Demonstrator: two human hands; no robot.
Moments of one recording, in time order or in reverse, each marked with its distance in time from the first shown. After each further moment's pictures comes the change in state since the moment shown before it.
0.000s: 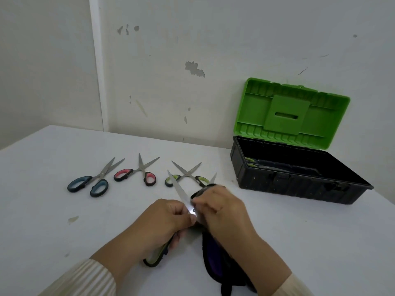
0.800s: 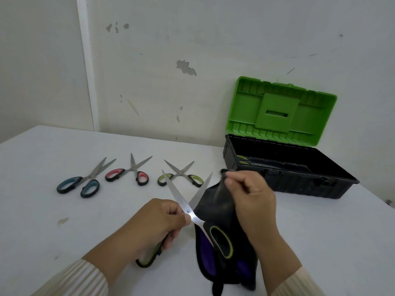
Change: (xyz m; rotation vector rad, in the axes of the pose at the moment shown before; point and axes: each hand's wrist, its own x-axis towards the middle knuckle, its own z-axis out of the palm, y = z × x) left_hand -0.004 0.005 0.003 0.021 -0.021 -0.025; right_hand -0.002 0.018 -0.033 0.149 0.410 0.210
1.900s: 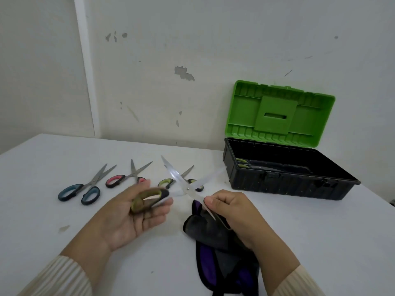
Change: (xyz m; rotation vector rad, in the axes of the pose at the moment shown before) left_hand 0.010 -0.001 -0.043 -0.849 -0.063 -0.140; right_hand -0.001 0.003 0.005 0.280 -0.590 0.457
